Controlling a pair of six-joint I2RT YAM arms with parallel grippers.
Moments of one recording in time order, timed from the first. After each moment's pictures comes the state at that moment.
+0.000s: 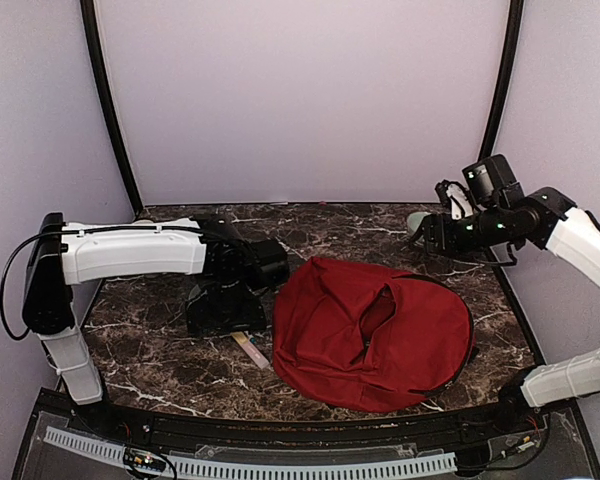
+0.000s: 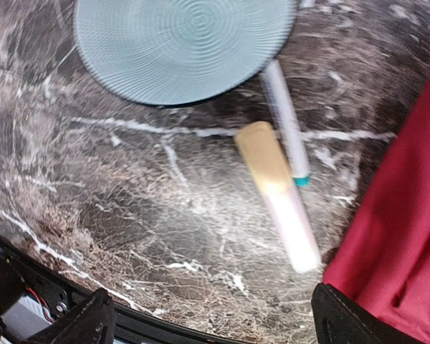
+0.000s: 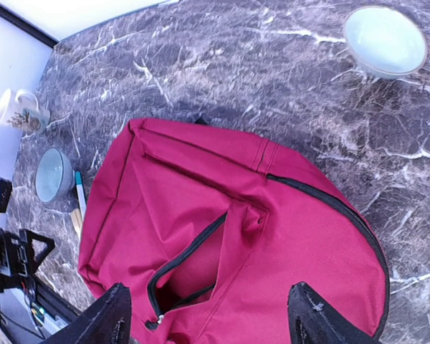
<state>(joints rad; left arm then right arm) -1.01 1.80 1.48 -1.34 -0.19 -1.30 0.51 1.16 1.18 -0.85 -0.12 0.46</state>
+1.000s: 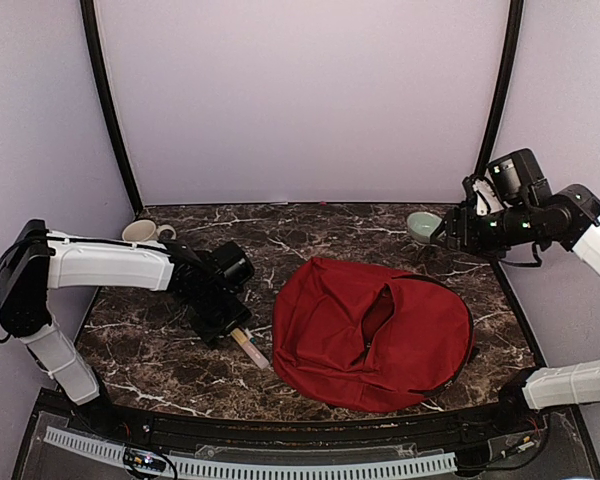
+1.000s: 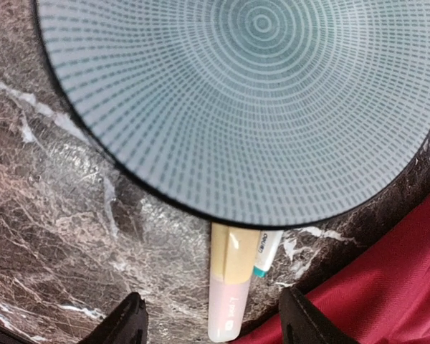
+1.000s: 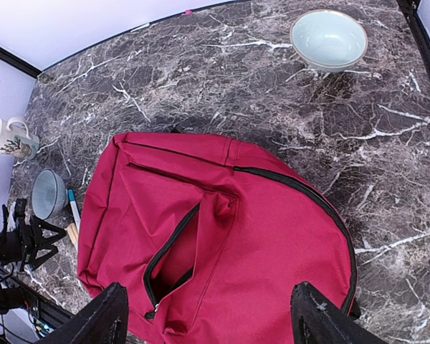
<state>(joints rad) -0.84 1.64 1.06 -0.77 -0.03 -1.64 0.50 1.06 1.25 -1.00 -0.01 0.53</state>
